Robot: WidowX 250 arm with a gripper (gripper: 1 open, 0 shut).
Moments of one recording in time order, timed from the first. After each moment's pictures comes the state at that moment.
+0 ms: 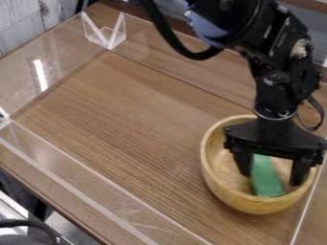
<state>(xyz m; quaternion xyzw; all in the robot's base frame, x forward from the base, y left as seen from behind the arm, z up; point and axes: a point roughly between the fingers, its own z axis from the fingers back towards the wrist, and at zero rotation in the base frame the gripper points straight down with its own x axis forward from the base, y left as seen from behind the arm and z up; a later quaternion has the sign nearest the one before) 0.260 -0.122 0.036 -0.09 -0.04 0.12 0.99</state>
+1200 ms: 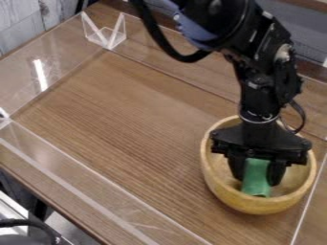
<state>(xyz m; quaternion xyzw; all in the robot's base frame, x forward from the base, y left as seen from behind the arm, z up) 0.246 -0.109 0.029 -0.07 -0.01 0.14 0.99</state>
